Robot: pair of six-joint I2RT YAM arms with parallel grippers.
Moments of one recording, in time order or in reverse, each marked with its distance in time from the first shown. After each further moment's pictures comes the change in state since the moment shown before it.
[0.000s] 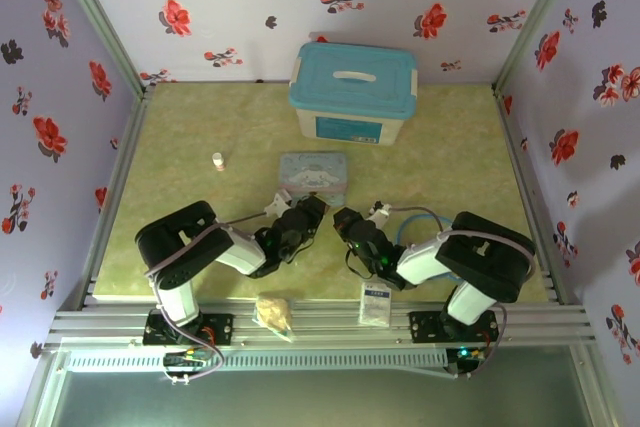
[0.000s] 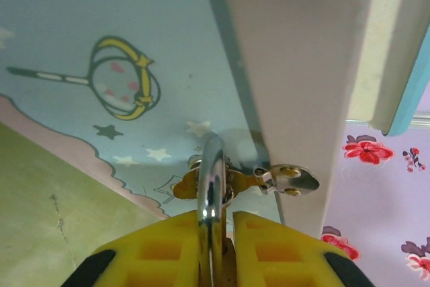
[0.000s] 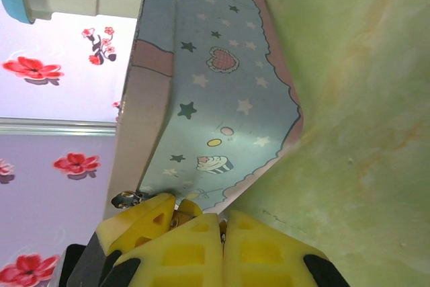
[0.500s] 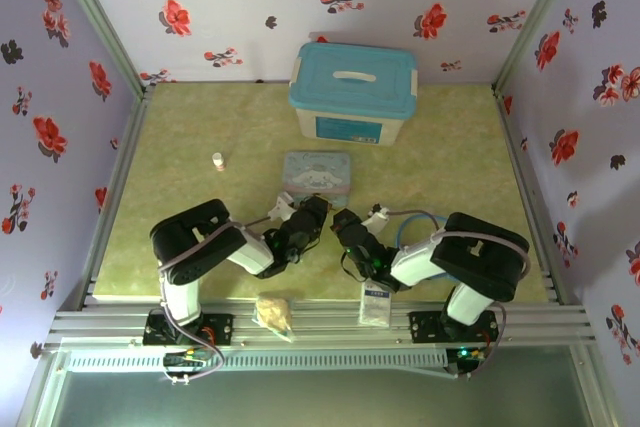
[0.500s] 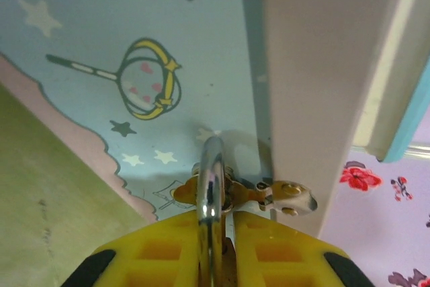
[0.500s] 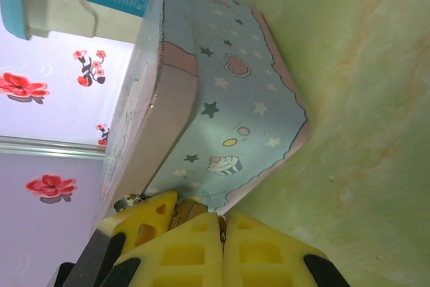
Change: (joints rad) left arm -0.026 0.085 0.048 0.025 -0.092 -0.088; right arm 0.055 0.047 0.039 -0.039 0.153 -0.029
